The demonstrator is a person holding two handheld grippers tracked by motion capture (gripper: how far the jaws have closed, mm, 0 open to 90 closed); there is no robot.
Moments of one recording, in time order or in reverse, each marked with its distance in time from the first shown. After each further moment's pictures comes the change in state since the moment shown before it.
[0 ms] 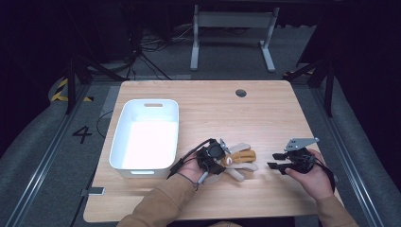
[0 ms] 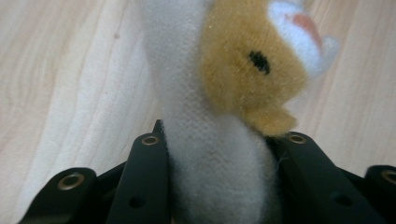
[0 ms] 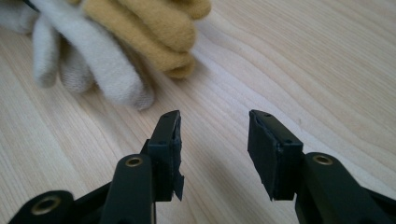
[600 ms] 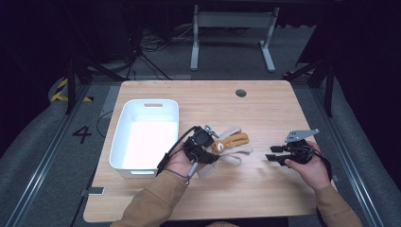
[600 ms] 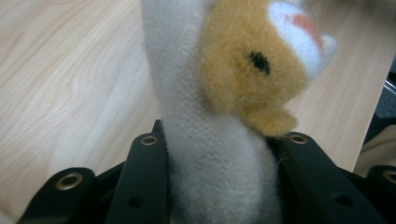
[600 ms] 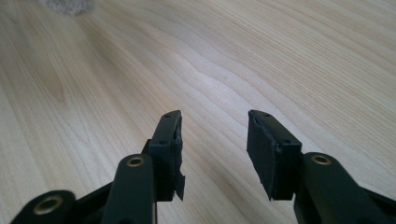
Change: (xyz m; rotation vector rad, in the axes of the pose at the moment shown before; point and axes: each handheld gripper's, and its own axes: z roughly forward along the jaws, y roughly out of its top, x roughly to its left) left arm 0.012 -0.001 -0.066 -0.087 0.024 -0.190; right arm -0.027 0.008 0.011 -0.065 0.068 0.022
